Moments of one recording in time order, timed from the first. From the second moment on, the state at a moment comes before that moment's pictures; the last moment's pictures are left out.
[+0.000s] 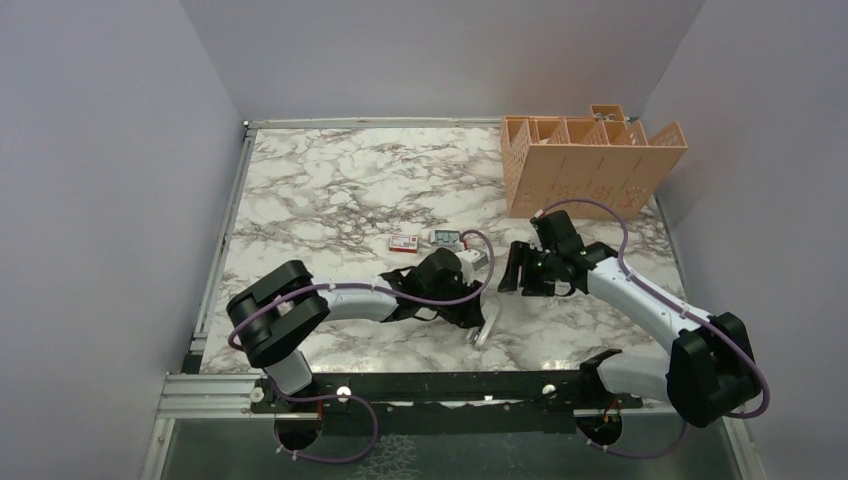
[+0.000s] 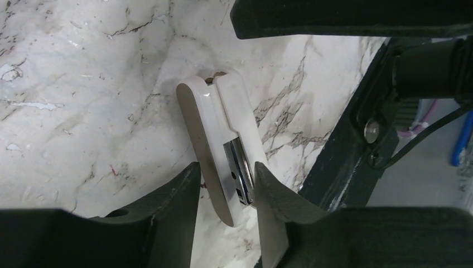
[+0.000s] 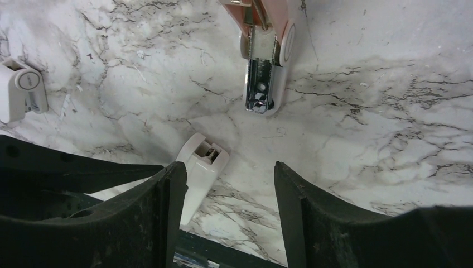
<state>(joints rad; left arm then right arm) -1.00 1.63 0.73 0.23 0.32 -0.54 0.42 1.22 0.71 -0.56 -0.18 0.54</state>
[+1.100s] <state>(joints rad) -0.96 1.69 0.64 0.41 0.29 -0.86 0.42 1.20 0.64 -0.44 -0.35 0.58</state>
